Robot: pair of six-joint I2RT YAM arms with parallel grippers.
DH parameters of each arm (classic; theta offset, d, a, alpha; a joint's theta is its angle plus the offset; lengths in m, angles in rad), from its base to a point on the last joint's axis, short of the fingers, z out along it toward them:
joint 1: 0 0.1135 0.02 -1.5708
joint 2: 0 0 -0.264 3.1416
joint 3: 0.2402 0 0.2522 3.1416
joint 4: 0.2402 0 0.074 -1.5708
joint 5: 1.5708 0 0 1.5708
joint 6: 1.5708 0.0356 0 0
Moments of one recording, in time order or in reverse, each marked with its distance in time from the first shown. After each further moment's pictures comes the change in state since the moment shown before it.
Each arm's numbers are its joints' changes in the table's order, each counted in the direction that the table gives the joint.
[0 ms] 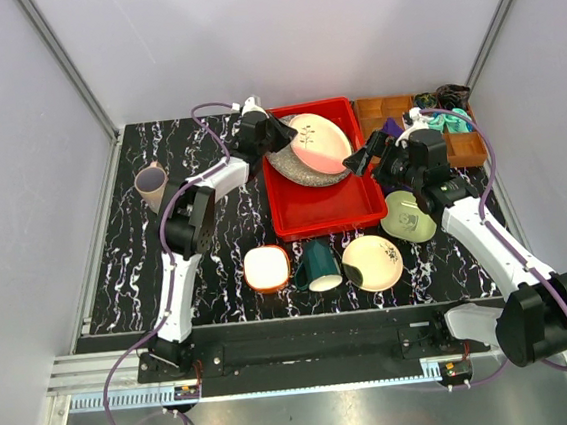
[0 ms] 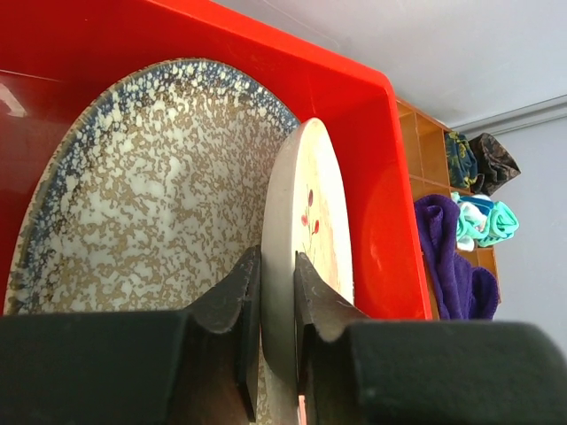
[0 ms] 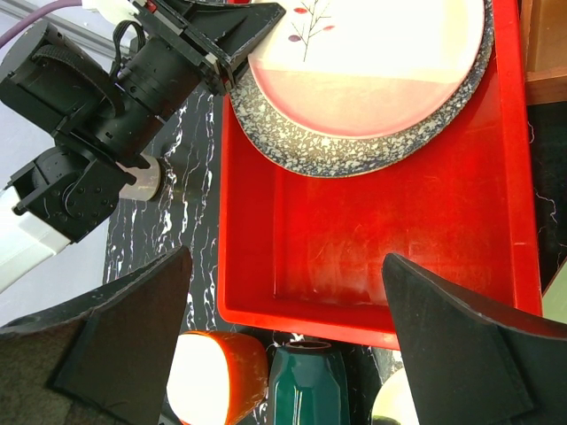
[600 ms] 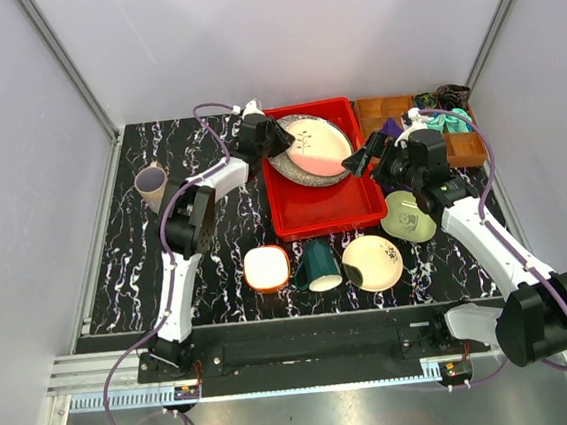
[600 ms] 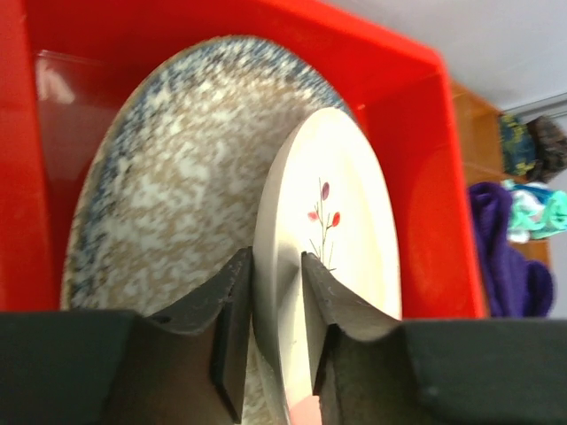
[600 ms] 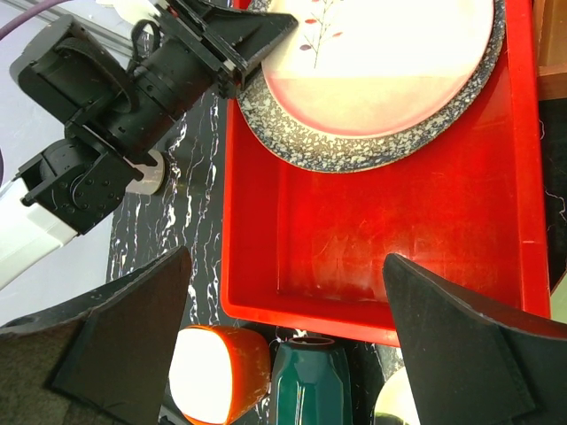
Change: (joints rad) left arm 0.004 0.006 0.000 0.056 -0.016 0.066; right arm 0.000 0.001 -0.001 0.000 -0.019 0.001
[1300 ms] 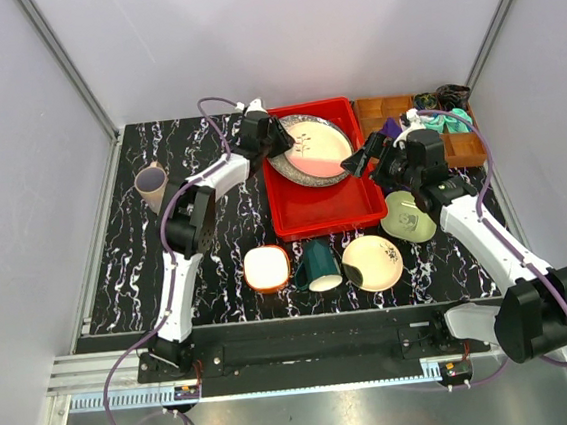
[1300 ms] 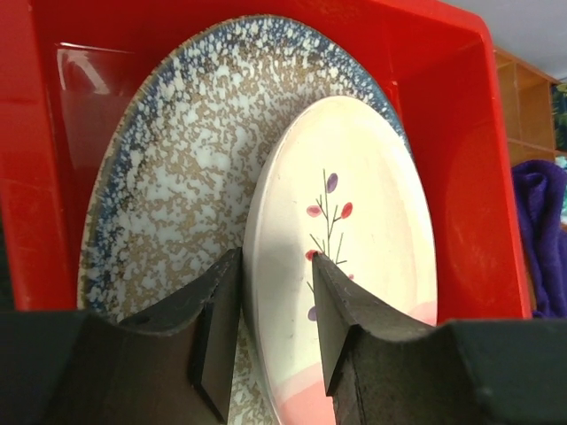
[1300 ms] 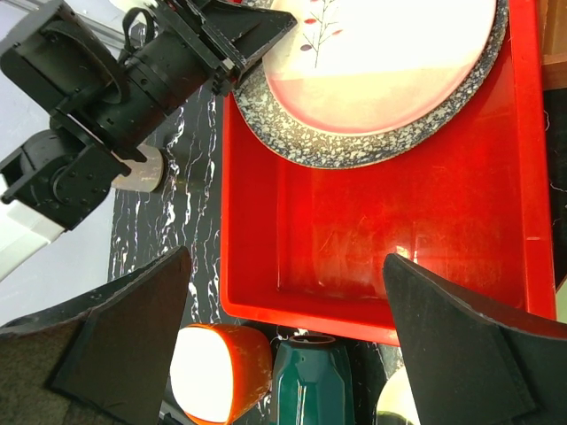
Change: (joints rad) left arm 0.000 0.010 0.052 0.128 -0.016 0.088; right arm 0.000 0.017 0.000 0.000 -0.008 0.011
